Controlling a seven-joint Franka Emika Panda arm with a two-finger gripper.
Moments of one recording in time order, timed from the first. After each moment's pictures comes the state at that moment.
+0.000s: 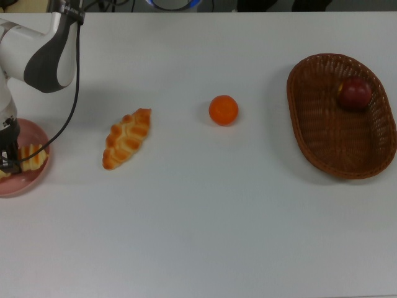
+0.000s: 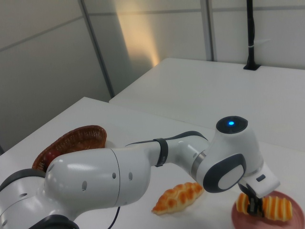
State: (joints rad) arm -0.42 0.70 0.06 -1.38 -0.11 2.29 0.92
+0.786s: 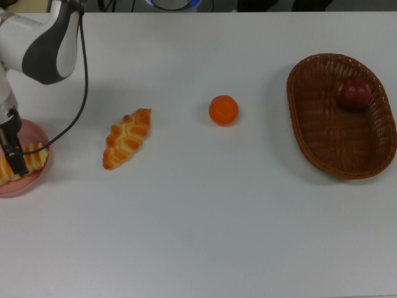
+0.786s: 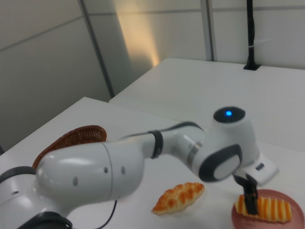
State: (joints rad) arm -0.42 0.65 0.09 -1.36 -0.09 2.20 0.75
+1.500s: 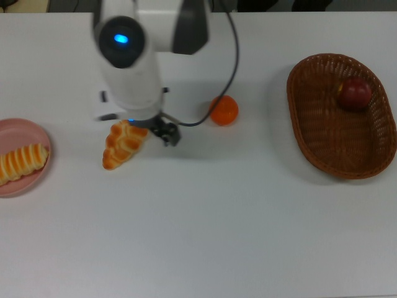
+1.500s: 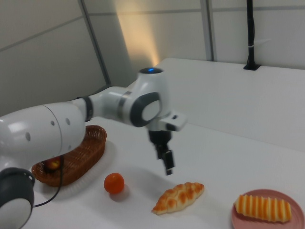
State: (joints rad) arm -0.13 0.48 0.21 -1.50 -0.12 1.86 0.59
